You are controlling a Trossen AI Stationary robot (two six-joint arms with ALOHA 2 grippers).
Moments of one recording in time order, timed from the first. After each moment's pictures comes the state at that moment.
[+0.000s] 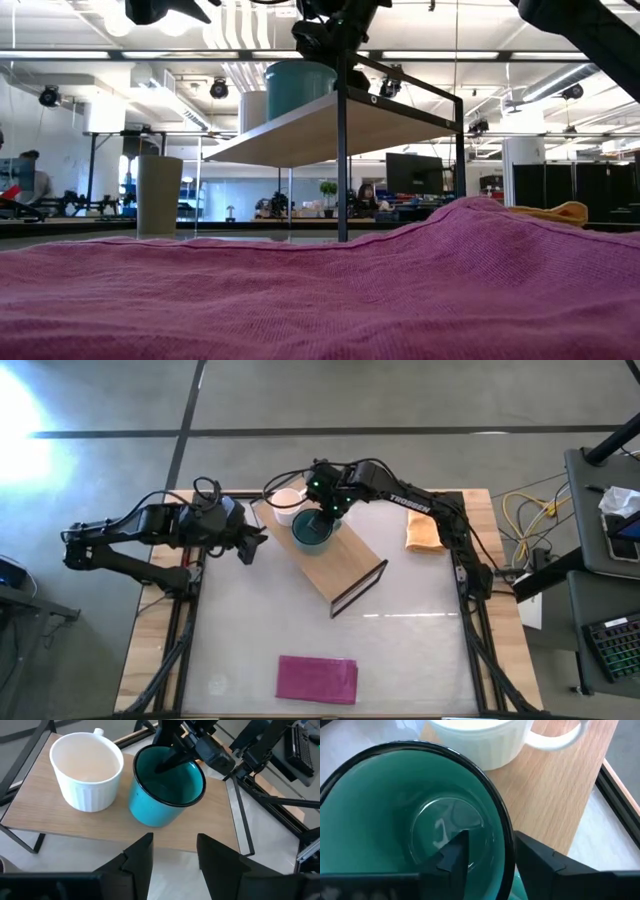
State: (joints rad) left arm 0.03 1.02 1.31 -0.93 -0.30 -0.69; right arm -0.31 2.16 2.35 -1.28 -0.05 0.21
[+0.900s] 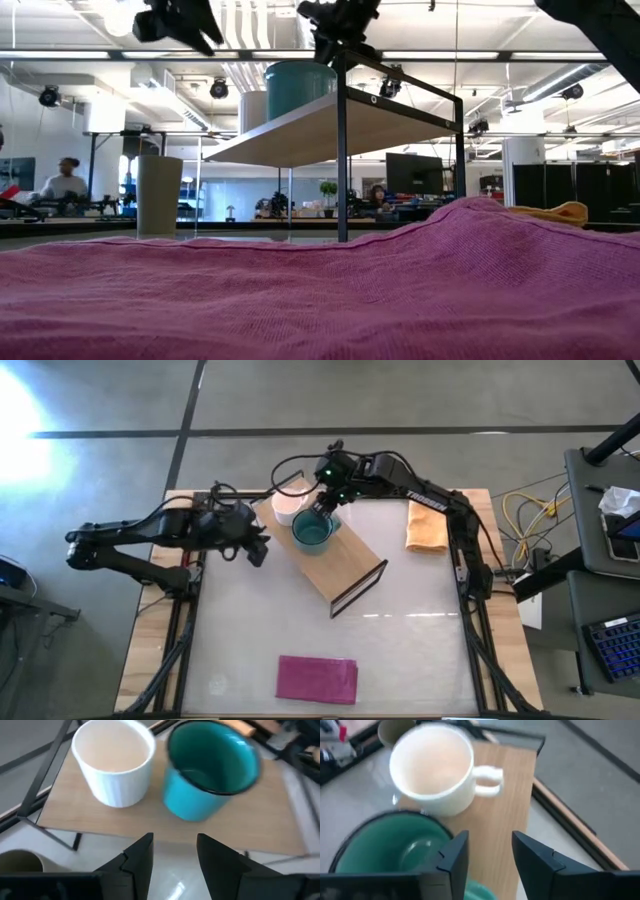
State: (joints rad) left arm 0.06 1.08 1.23 -0.93 -0.38 -0.60; right arm -0.32 2.06 2.35 -1.20 0.15 0.31
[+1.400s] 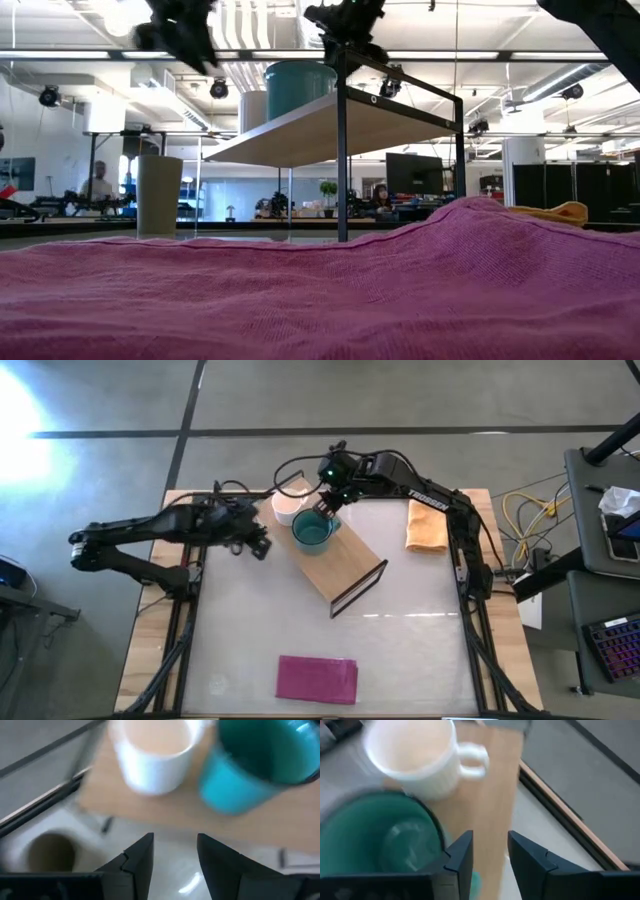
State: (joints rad) left arm 0.13 1.11 1.25 -1.03 -0.41 -0.61; right arm -0.32 2.05 2.34 -1.28 0.18 0.31
